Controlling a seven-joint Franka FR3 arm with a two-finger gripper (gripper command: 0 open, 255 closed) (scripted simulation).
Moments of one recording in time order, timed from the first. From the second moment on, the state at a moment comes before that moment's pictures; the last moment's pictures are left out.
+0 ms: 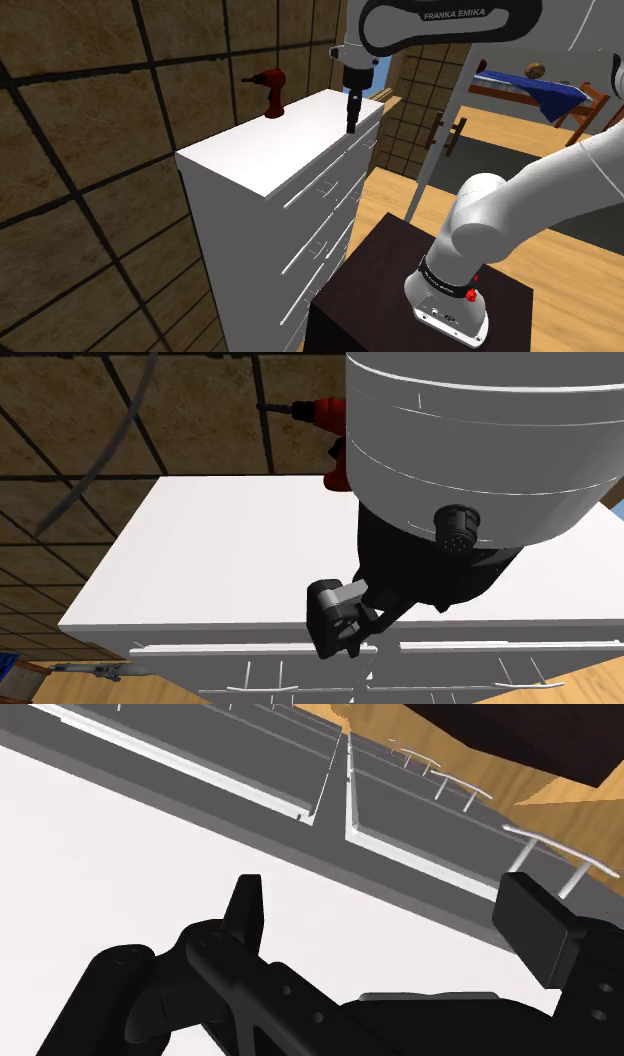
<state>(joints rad) 0.09 -0.58 -0.09 -2.30 -0.16 1.73 -0.48</state>
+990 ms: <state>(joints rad) 0.25 -0.27 -0.22 -1.96 -0.12 2.05 -1.10</state>
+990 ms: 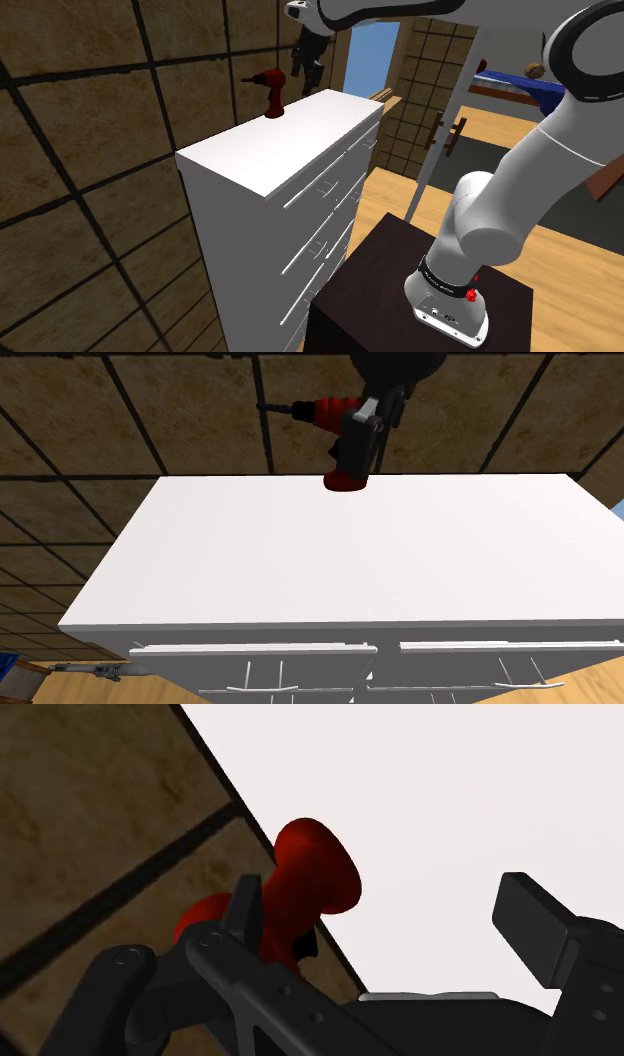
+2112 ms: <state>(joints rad) 0.33 -0.16 -0.25 -1.87 0.00 2.24 -1.45</state>
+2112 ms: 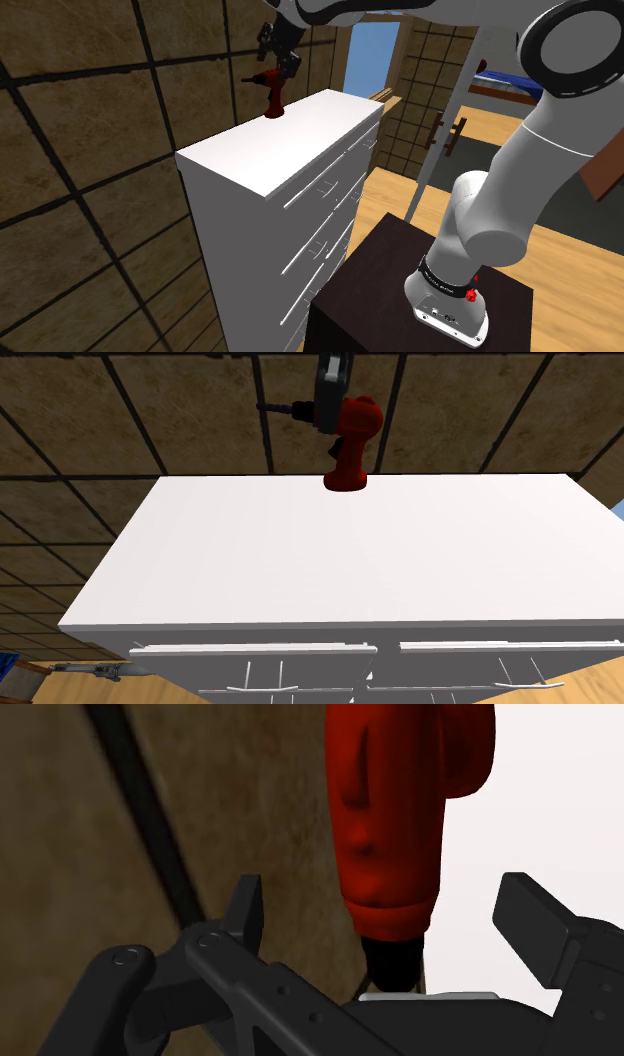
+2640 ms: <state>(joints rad) 0.33 -0.14 -0.26 -1.84 0.02 2.24 -1.47</state>
